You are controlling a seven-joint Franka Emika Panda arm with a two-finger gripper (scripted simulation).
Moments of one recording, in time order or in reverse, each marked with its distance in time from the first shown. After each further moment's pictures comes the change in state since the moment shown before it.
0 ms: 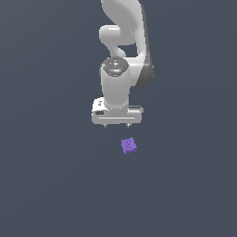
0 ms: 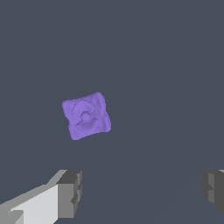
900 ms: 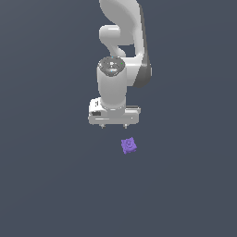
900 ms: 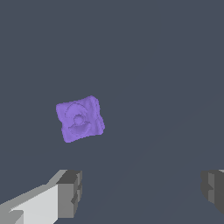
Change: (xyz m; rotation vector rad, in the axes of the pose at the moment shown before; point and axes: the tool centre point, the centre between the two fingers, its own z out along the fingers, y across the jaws) arm 0.006 0.011 -0.003 -0.008 0.006 -0.018
